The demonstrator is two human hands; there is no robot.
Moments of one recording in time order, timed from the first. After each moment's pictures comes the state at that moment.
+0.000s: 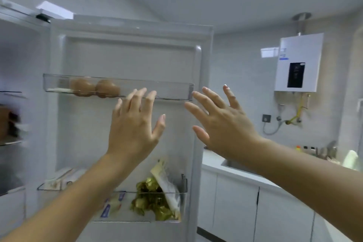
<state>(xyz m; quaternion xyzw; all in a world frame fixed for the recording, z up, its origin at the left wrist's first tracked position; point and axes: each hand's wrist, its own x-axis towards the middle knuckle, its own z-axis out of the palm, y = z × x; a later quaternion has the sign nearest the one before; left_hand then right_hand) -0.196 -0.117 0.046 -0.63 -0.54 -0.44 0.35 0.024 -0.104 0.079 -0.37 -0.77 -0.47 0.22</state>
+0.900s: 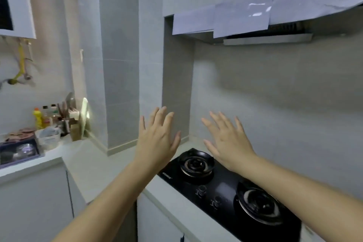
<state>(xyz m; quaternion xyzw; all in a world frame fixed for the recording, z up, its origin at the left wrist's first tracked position) 0.428 -0.133 -0.065 -0.92 -0.01 -0.39 -0.05 0.490 -0.333 -0.054 -0.91 -0.30 -0.28 -0.01</state>
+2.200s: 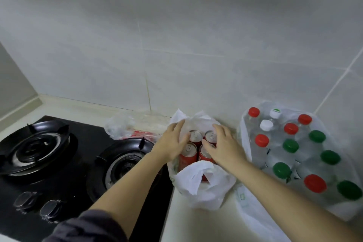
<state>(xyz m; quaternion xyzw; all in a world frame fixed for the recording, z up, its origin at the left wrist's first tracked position) 0.814 -0.630 -0.340 -0.92 0.22 0.07 -0.31 0.738 -0.807 -0.320 -0.97 0.10 -0.06 0.23</state>
